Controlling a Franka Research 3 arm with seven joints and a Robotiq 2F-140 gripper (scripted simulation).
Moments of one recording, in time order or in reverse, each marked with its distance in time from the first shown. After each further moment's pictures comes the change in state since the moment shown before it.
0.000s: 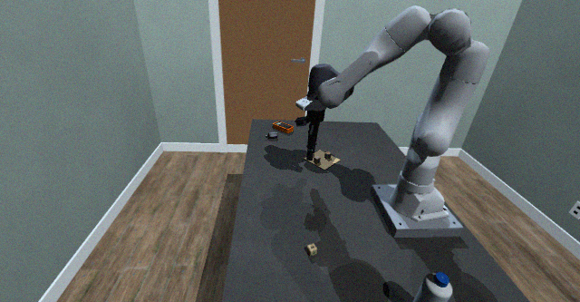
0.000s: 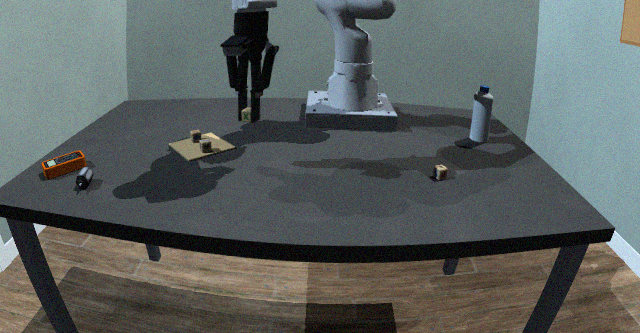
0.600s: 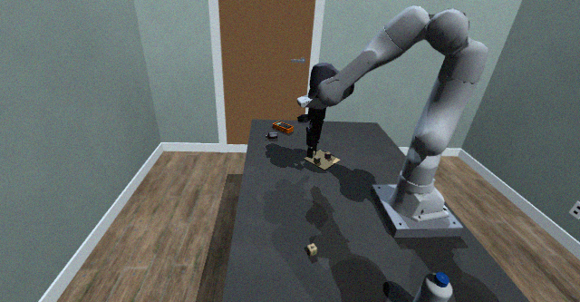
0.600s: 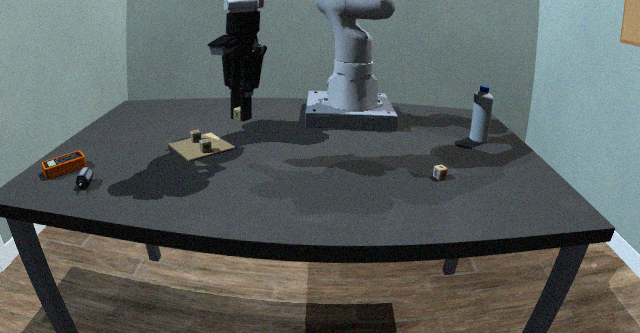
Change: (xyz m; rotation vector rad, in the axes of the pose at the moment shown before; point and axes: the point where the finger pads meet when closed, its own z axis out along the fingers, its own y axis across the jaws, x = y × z) arm -0.001 0.021 -0.001 0.000 0.001 0.258
